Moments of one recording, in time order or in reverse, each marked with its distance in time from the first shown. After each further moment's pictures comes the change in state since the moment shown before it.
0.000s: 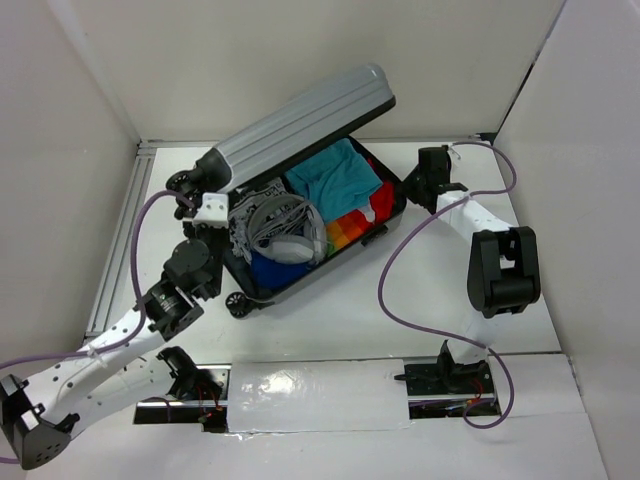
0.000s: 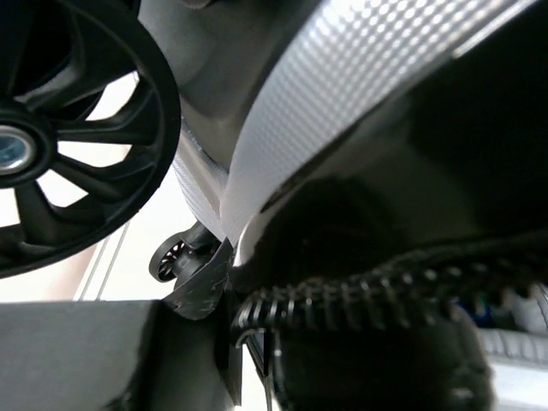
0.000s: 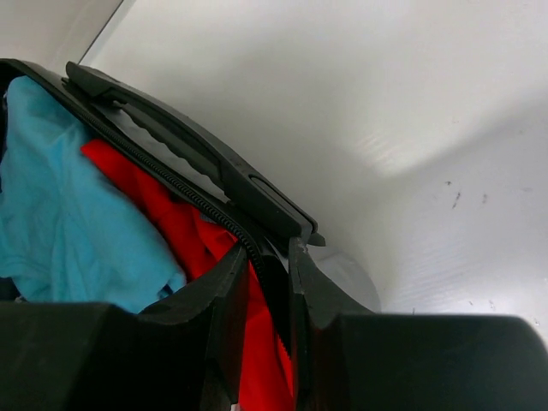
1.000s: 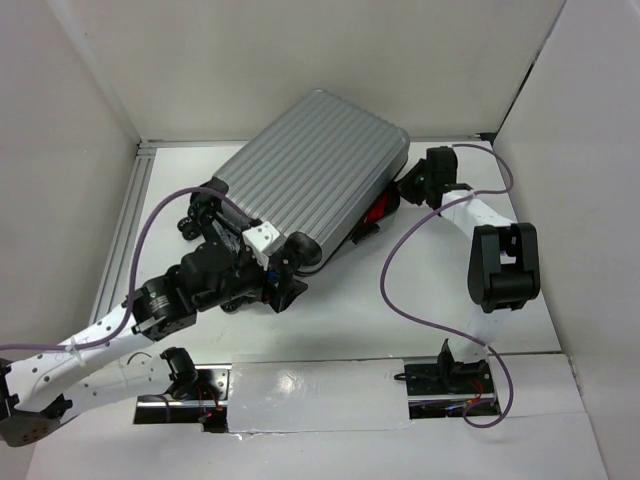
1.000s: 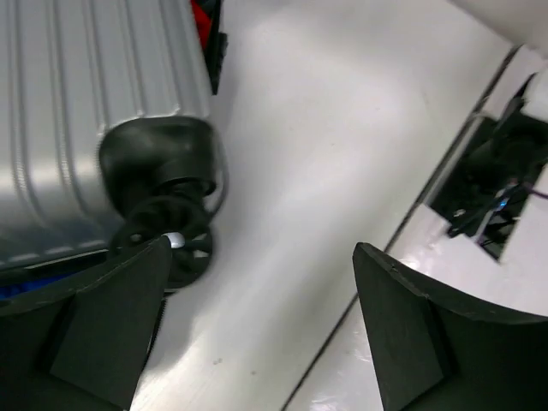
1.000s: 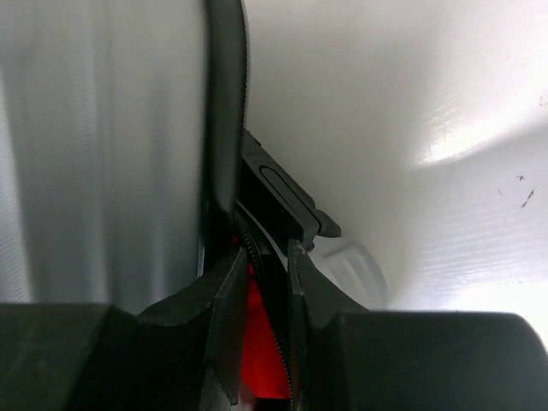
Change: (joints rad) left arm -0.226 0.007 0.195 -0.544 0.742 -0.319; right arm -0.055 0.034 -0.003 0.050 -0.238 0.012
